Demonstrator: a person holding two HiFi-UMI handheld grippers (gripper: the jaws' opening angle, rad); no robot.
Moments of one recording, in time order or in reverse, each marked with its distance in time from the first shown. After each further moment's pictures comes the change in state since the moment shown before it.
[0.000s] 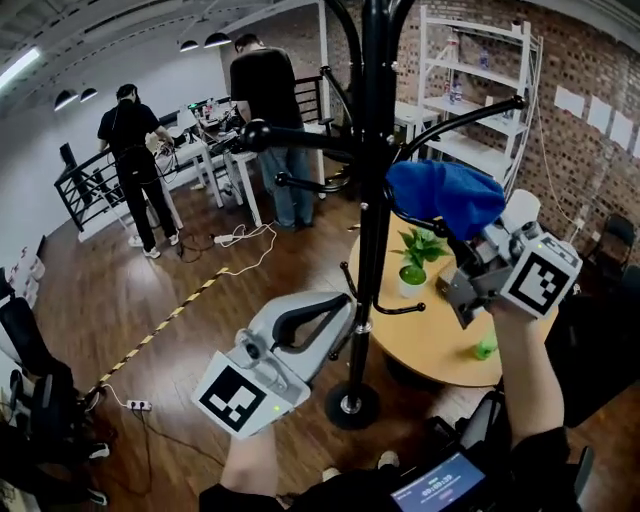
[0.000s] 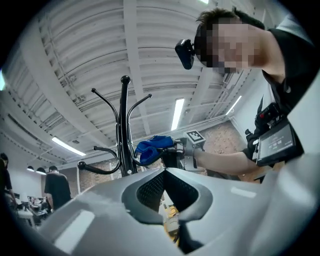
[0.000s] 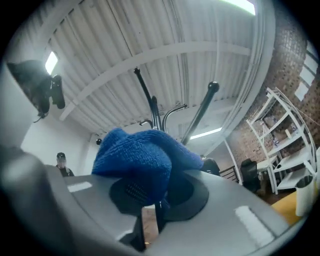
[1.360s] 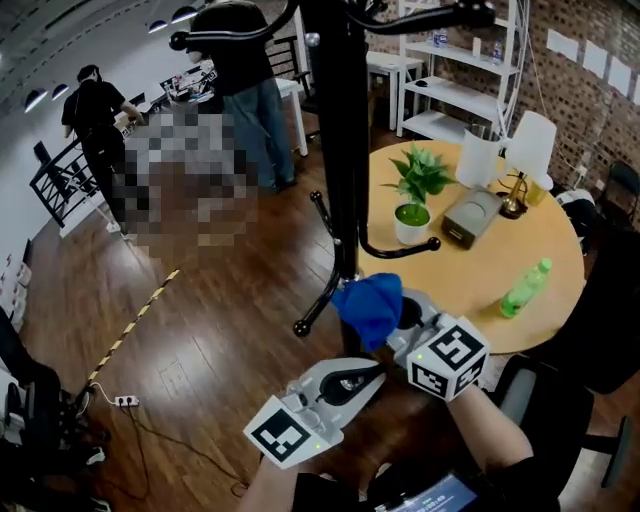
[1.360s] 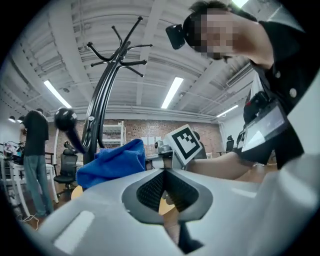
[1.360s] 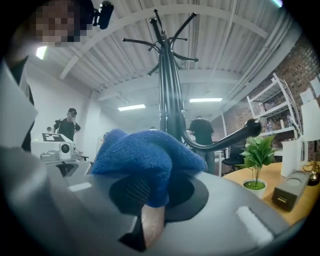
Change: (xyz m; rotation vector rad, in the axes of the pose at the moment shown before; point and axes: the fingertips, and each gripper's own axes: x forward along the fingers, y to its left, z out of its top) left arm -0.029 -0.136 -0.287 -0.281 0.139 -0.201; right arm -0.090 -0.046 -0.393 -0.179 0.408 -0.037
